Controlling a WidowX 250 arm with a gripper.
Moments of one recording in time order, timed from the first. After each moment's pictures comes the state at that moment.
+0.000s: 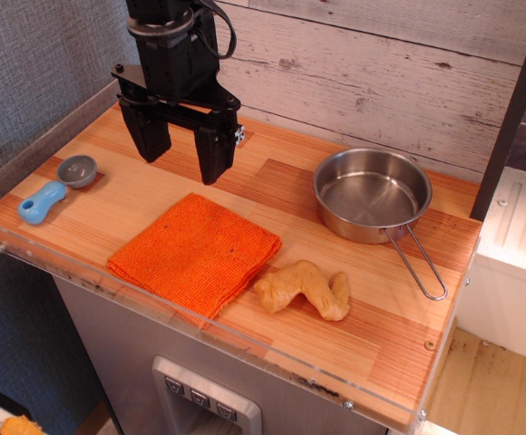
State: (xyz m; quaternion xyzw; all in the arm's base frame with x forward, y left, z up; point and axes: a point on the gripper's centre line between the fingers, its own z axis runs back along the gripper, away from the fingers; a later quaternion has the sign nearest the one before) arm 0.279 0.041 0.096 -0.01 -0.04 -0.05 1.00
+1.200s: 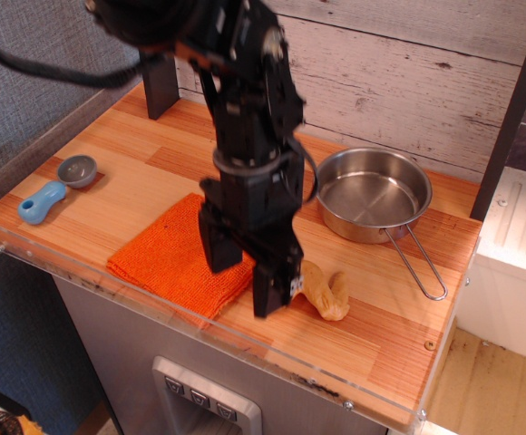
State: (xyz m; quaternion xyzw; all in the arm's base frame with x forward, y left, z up) arm 0.235 -0.035 0.035 -0.03 0.02 -0.24 0.97
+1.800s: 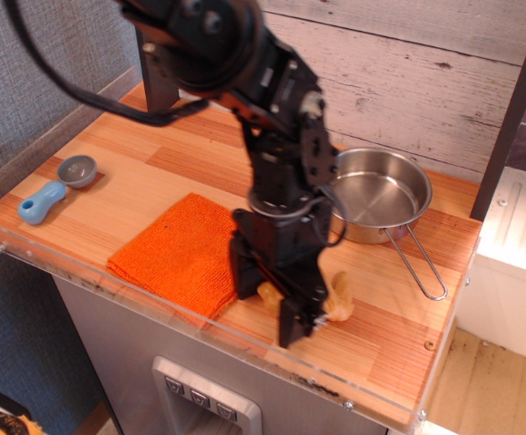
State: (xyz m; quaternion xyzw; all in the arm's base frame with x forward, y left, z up) arm 0.241 -0.057 0.011 -0.01 0.01 -0.27 0.96
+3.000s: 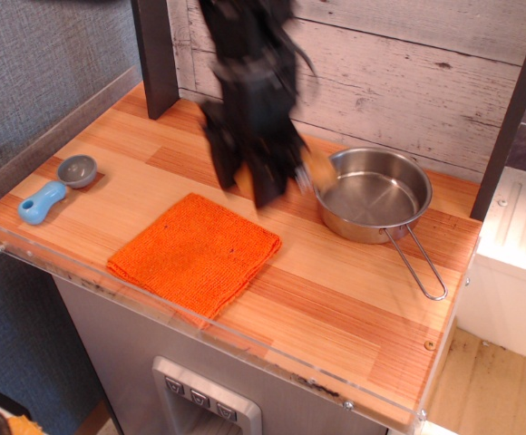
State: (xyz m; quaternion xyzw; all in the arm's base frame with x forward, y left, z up) arm 0.288 0.010 0.091 -0.03 -0.04 -0.14 0.99
